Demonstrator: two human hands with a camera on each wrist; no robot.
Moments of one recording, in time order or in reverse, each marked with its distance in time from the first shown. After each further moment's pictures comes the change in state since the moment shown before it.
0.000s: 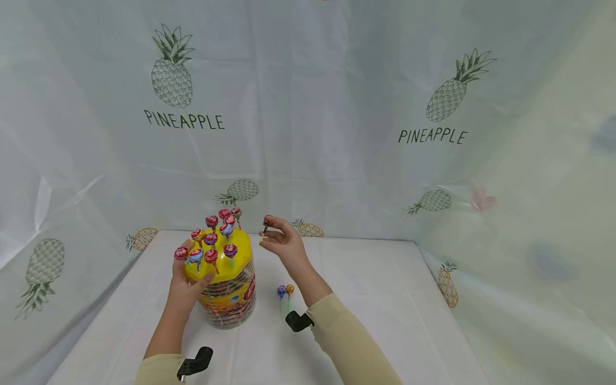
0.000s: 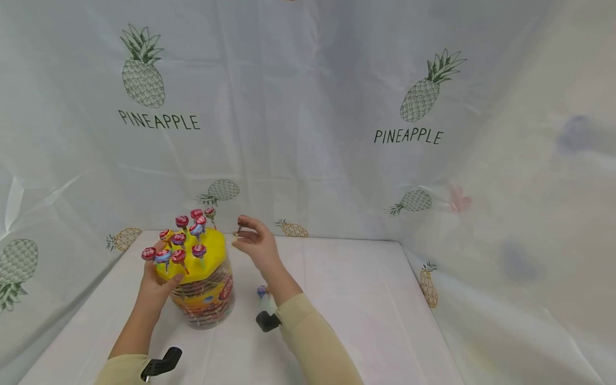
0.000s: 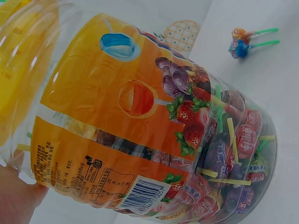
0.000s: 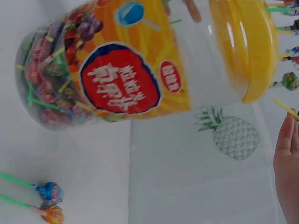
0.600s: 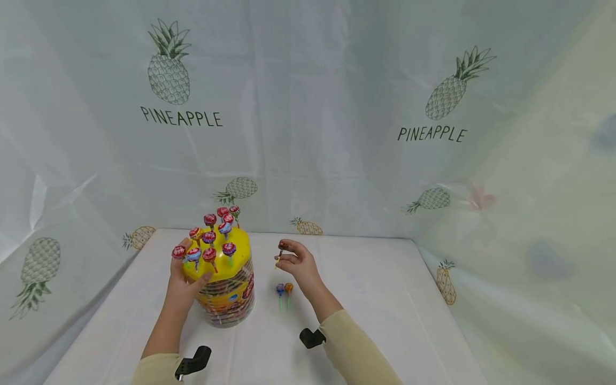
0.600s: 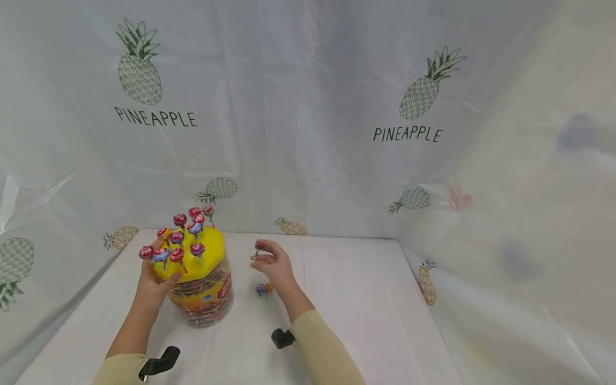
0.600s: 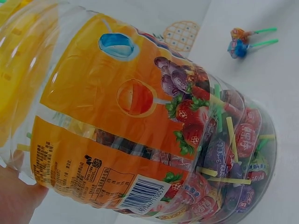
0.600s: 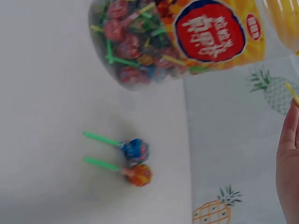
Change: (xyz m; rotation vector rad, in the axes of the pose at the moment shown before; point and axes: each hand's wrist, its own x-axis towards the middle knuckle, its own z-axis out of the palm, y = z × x) left_hand 0.000 -0.001 -0.002 0.002 -0.010 -0.006; right_hand -0.037 0.049 -0.041 0.001 0.092 0.123
